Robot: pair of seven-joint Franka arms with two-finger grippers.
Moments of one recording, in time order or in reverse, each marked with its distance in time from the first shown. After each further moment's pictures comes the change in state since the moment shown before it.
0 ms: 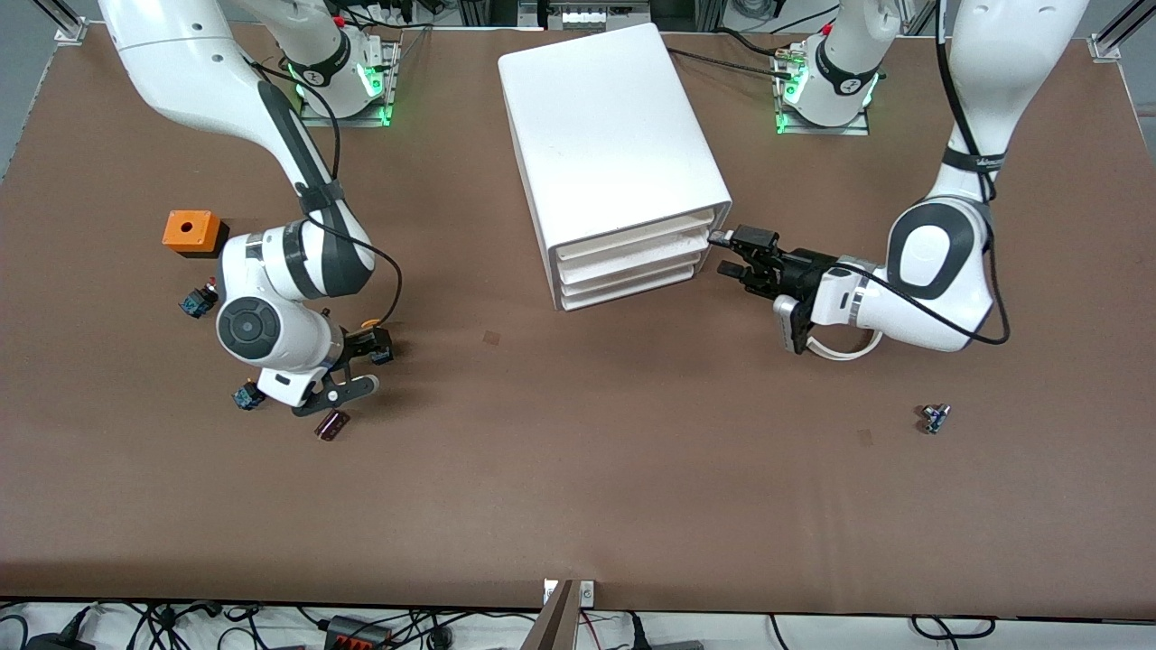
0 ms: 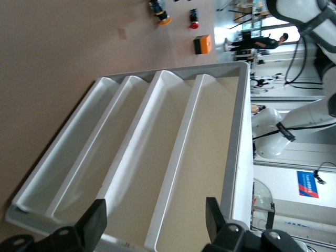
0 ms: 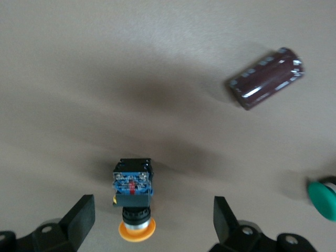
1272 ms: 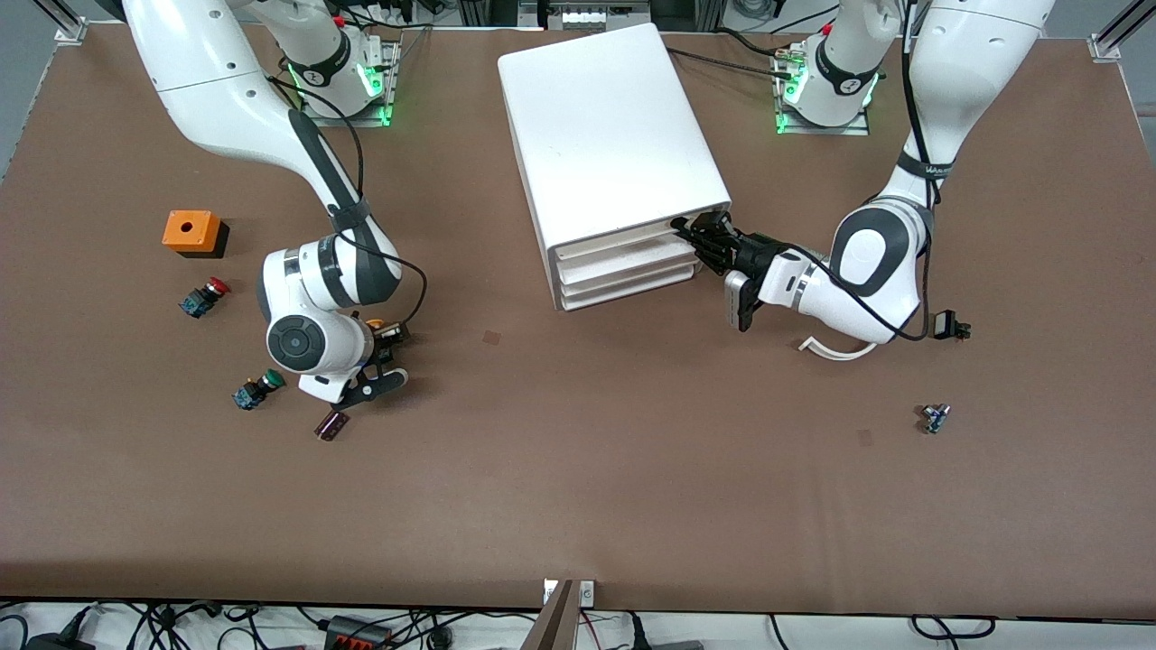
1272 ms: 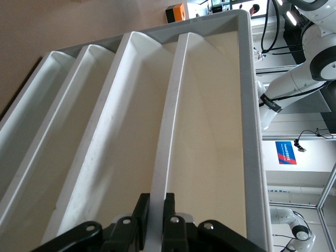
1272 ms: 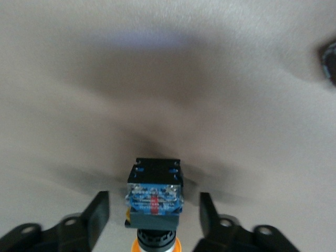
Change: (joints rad) left arm -0.013 0.039 -0.078 -0.040 -0.021 0.005 0.106; right arm 0.015 0.081 0.016 -0.002 0.001 -0.024 -0.001
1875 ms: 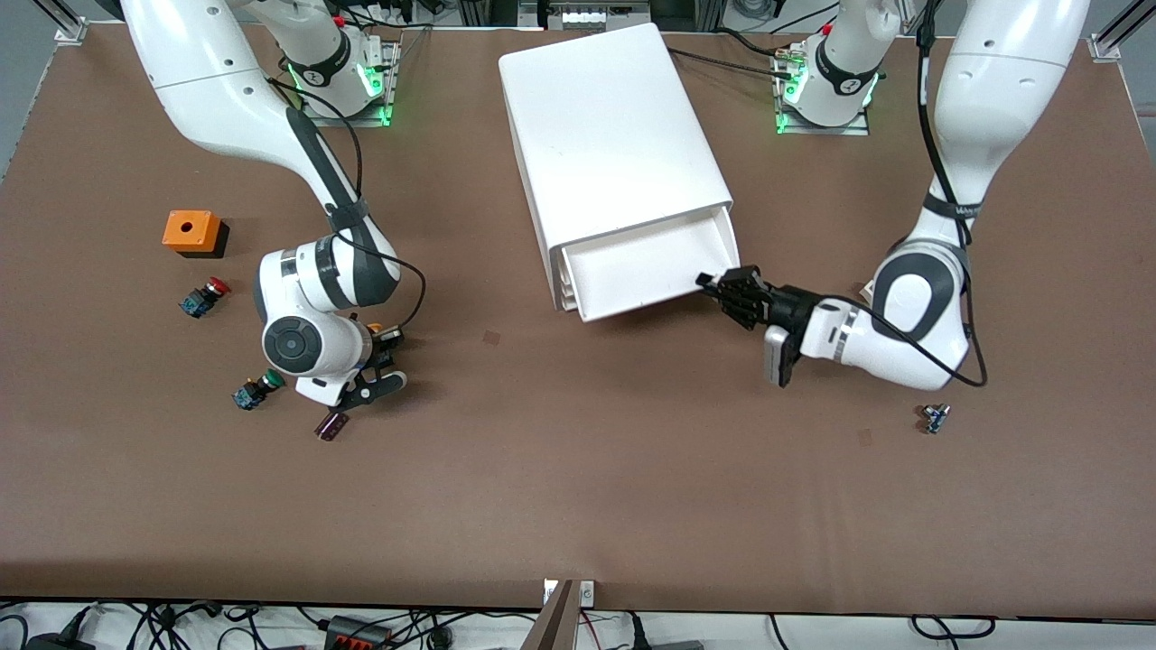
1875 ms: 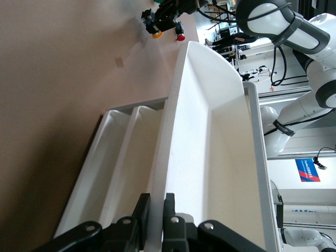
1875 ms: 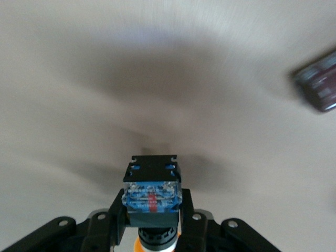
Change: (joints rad) left arm 0.078 0.176 0.023 0.286 0.031 -0.017 -0.004; right arm 0.000 -0.011 0.000 0.067 0.005 -0.030 0.000
